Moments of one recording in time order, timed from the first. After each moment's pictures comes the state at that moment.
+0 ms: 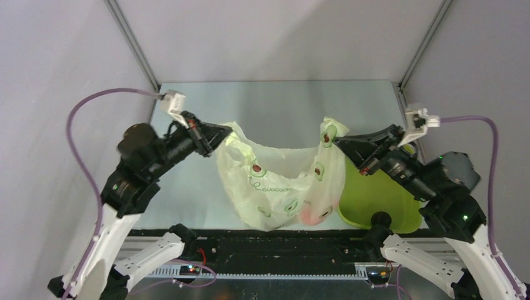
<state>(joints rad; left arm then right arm) -0.54 0.78 1.29 -0.52 0.20 -0.46 0.75 0.65 1.25 -0.35 -0.13 0.46</state>
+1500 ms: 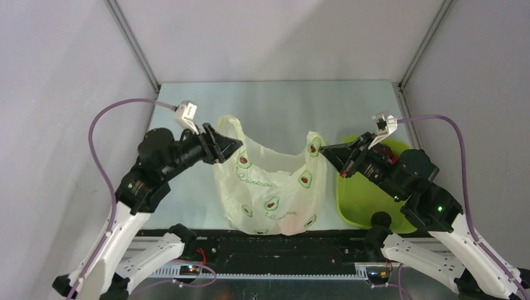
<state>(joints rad) -0.51 0.75 1.10 -0.53 0.23 -0.59 0.84 0.67 1.09 -0.41 0.05 0.51</state>
